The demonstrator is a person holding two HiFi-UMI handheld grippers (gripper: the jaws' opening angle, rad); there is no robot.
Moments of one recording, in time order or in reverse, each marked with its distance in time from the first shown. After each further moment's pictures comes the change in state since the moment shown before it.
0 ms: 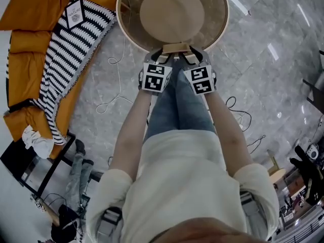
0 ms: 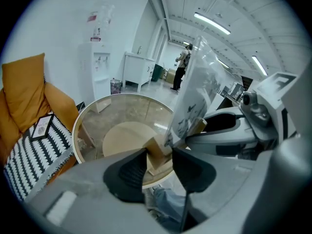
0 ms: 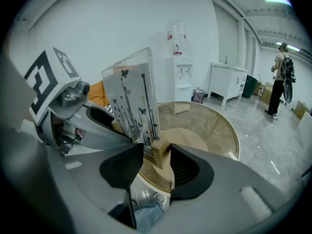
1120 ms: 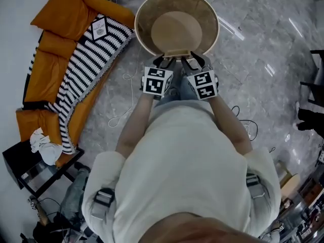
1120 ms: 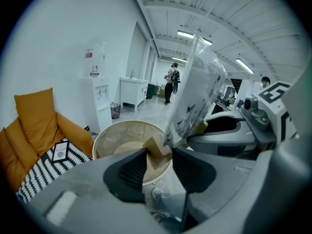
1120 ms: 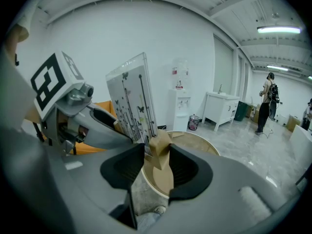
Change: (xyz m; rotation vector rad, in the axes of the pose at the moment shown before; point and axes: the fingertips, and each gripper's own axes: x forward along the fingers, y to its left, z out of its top) left arm -0.182 -0.060 0.043 0.115 -0.173 0.010; right arm -0.163 0.088 0.083 -0.068 -0.240 -0.079
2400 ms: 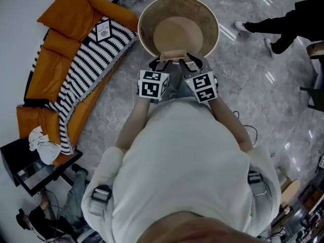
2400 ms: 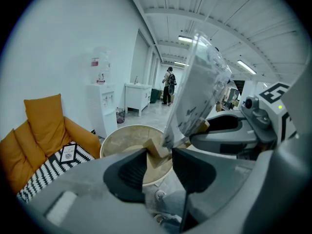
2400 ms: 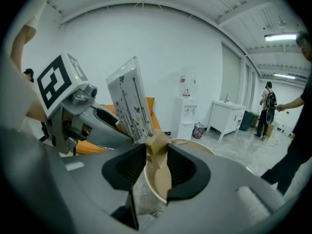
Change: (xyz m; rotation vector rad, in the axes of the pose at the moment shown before) left arm -0.041 0.004 0.009 -0.002 -0.055 0.056; right arm -0.021 0.026 0.029 -0.085 -0.064 0.051
